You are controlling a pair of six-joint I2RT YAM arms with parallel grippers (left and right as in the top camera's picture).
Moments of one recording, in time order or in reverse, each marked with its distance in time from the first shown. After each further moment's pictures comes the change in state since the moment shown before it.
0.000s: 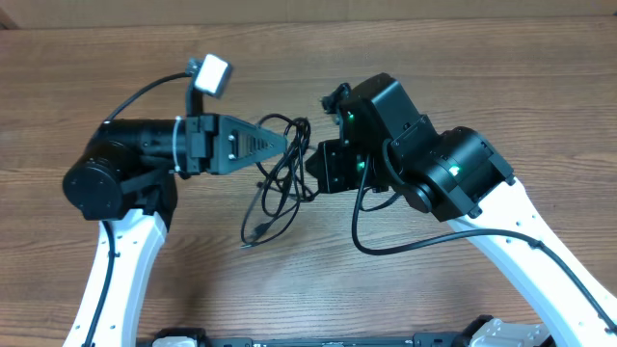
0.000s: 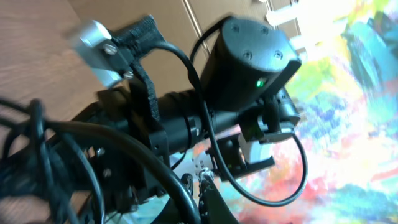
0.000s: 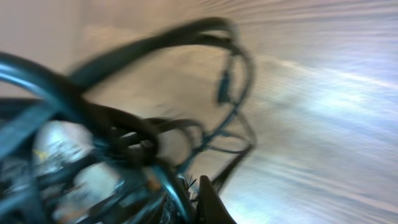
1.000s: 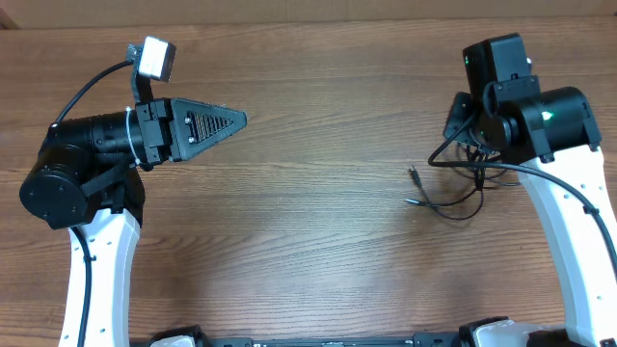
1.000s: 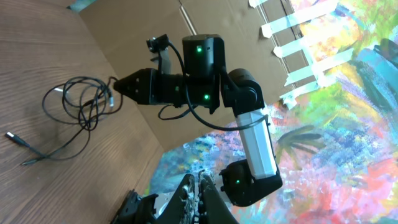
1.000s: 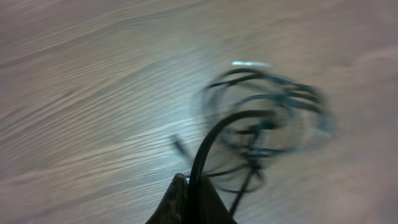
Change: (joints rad) left arm 0.154 -0.006 0.060 0.006 0.000 -0.004; right arm -0.461 0.008 0.016 -0.185 0.434 -0.117
